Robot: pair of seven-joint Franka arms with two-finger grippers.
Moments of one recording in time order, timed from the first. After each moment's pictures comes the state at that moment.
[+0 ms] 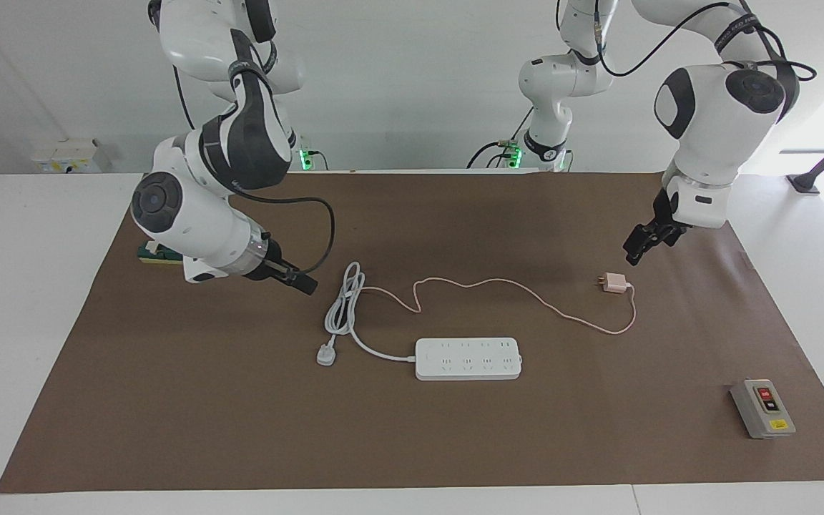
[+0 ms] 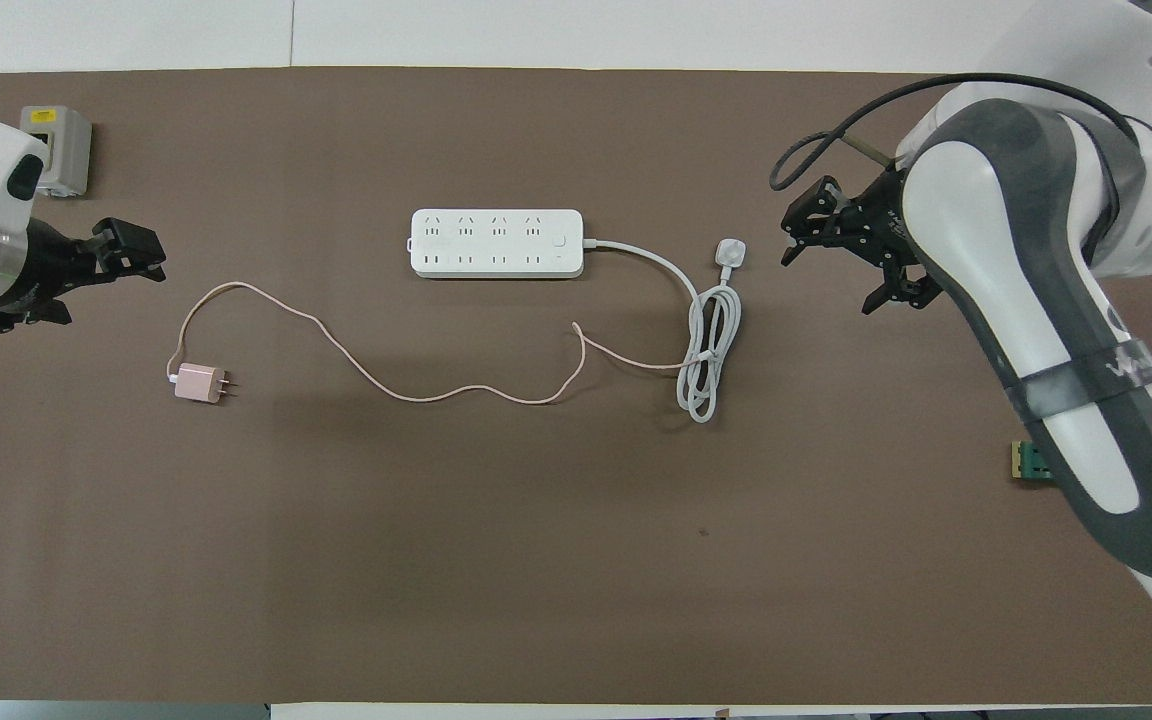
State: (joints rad) left arm 0.02 0.02 -0.10 -1.80 0.06 1.88 -0.46; right arm 0.12 0.41 -0.01 -1.40 0.25 1.56 0.58
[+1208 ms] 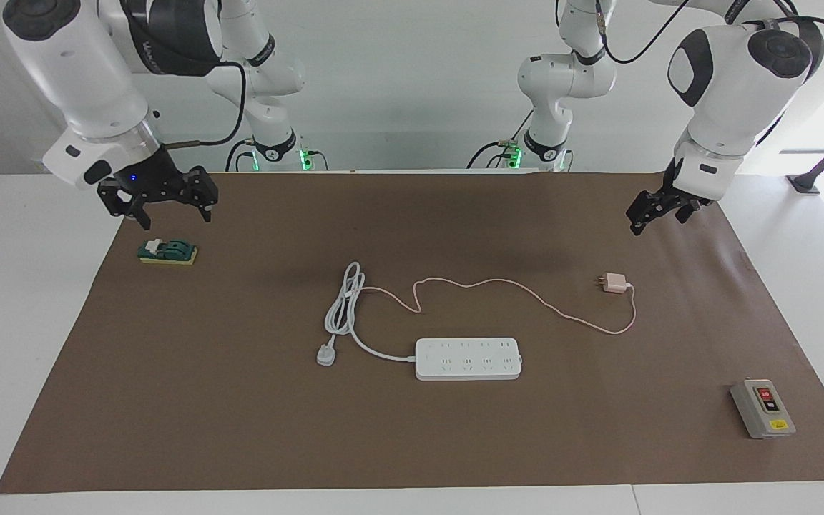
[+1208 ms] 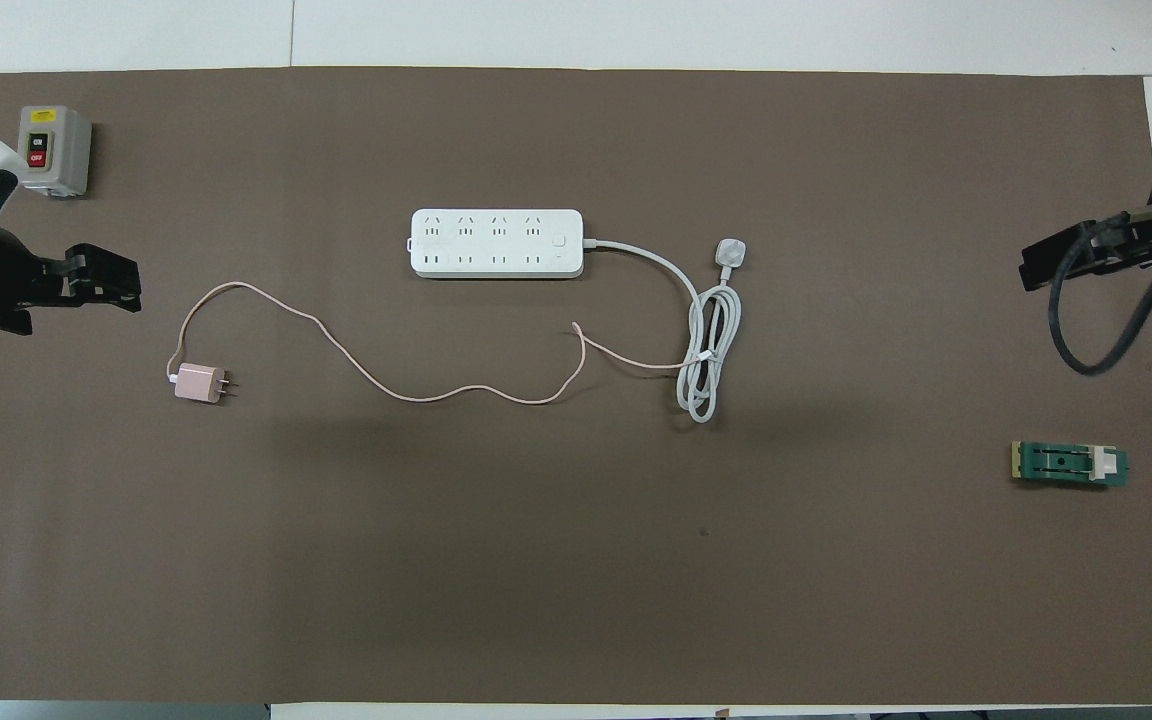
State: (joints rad) left arm -0.10 0.01 0.02 -1.72 0.06 1.71 -0.23; right arm 0.03 0.08 -0.01 -1.48 -0.04 1.53 -0.15
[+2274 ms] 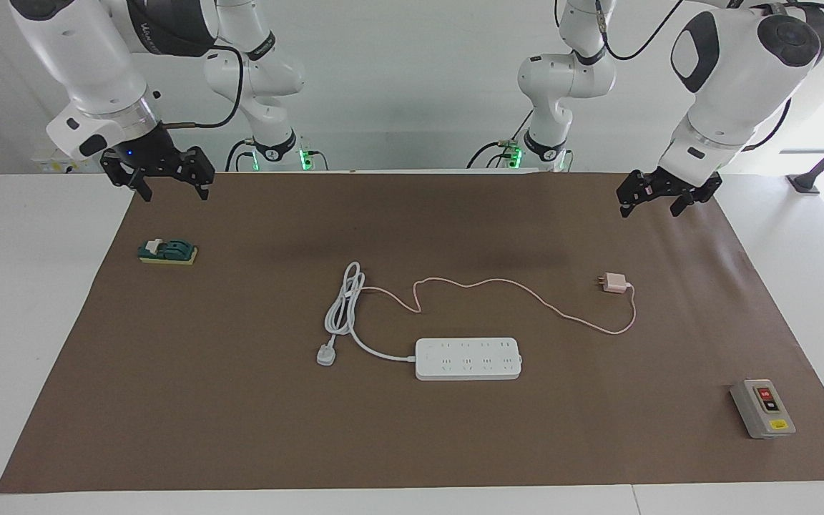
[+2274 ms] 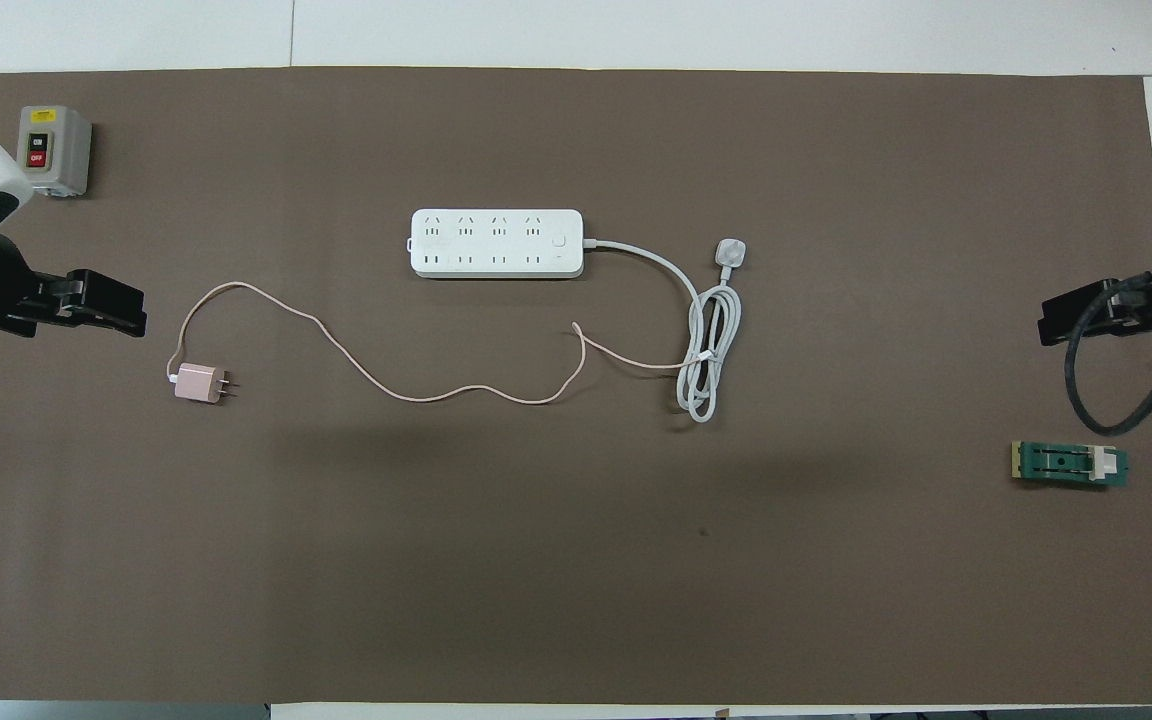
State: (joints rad) left arm -0.10 0.01 0.00 -1.66 0.01 1.60 -0.02; right arm -0.01 -0.03 -0.01 -1.64 -0.02 1.54 -0.04
